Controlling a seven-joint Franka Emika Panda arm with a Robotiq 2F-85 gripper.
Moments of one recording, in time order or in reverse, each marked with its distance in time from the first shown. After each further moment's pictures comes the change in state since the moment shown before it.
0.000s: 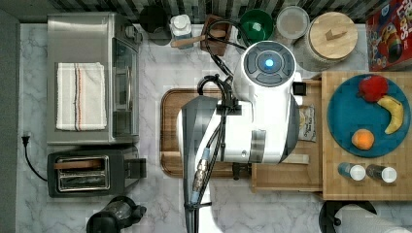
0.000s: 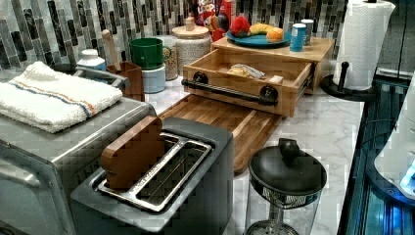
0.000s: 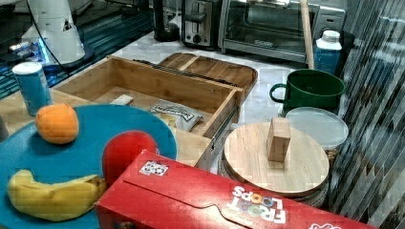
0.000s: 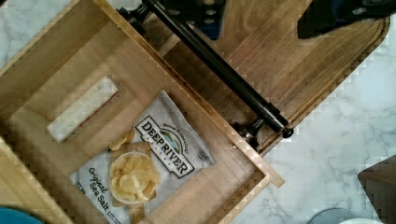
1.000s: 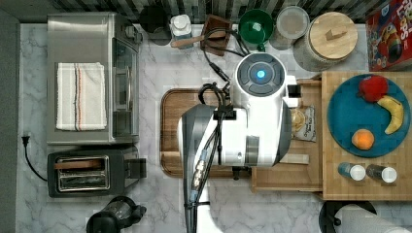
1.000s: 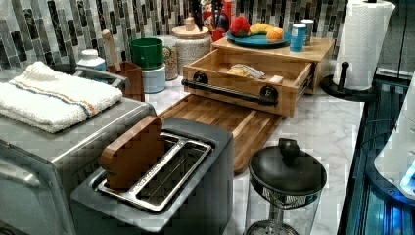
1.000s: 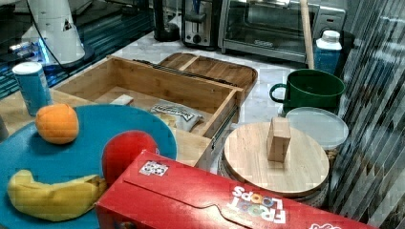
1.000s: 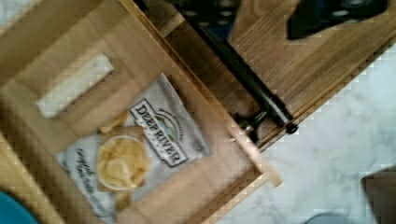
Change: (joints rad) arm -0.014 -0.011 0.028 -0.106 -0.037 0.125 -0.075
